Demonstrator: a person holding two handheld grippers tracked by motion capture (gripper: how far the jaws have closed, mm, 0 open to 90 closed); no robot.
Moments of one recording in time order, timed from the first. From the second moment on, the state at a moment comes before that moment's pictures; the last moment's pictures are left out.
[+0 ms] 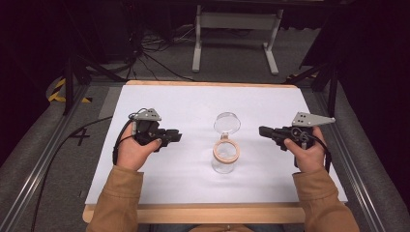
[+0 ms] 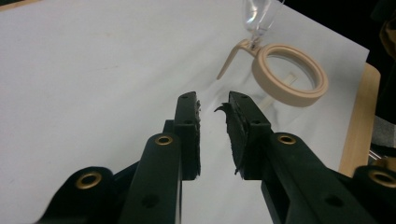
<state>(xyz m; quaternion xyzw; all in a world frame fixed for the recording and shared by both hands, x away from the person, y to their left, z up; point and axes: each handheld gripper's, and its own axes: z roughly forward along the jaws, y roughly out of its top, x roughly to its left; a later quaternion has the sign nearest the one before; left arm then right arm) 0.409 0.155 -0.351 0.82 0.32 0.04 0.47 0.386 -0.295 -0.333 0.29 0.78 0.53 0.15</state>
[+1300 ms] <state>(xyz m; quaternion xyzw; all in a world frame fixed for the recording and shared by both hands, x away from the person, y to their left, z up) 0.445 0.168 -0.400 0.84 0.38 0.02 0.40 0.419 -0.386 -0.410 0.44 0.77 0.44 0.14</state>
